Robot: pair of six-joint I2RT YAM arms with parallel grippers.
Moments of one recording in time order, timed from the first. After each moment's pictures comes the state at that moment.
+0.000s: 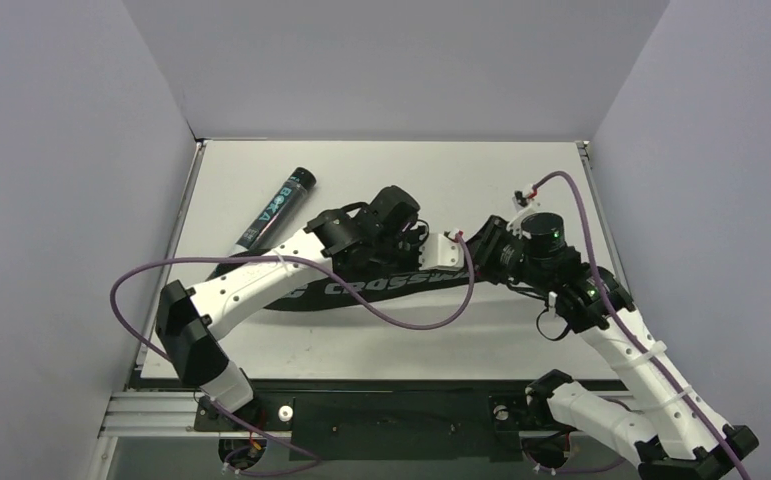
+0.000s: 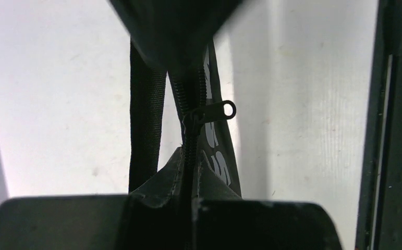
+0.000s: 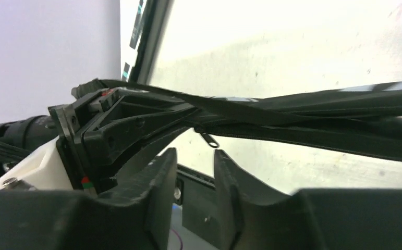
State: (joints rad) left arm -0.96 1.63 1.56 -0.77 0.24 0.65; right arm 0.56 0.89 0.98 -0.64 -0.13 0.89
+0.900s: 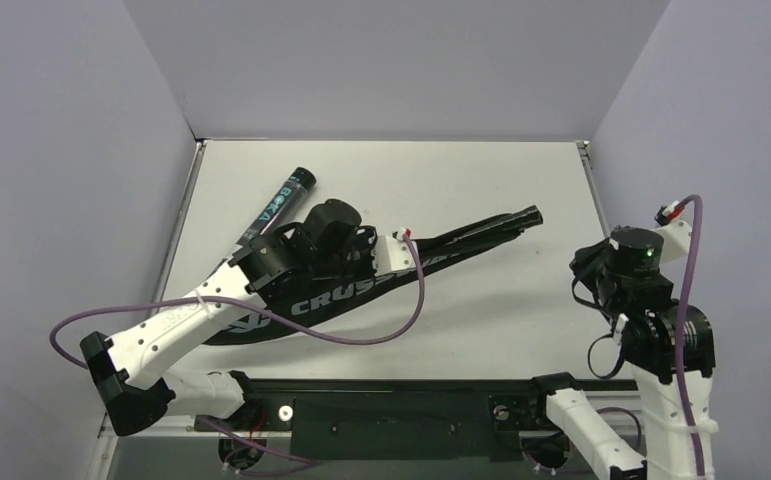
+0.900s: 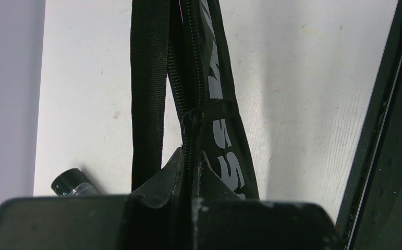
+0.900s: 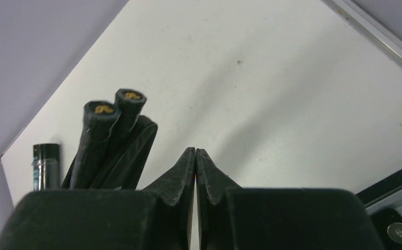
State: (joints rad) left arm -0.93 1.26 1.35 -0.76 0.08 0.58; right arm 0.18 0.74 1.30 -1.12 0.42 0.78
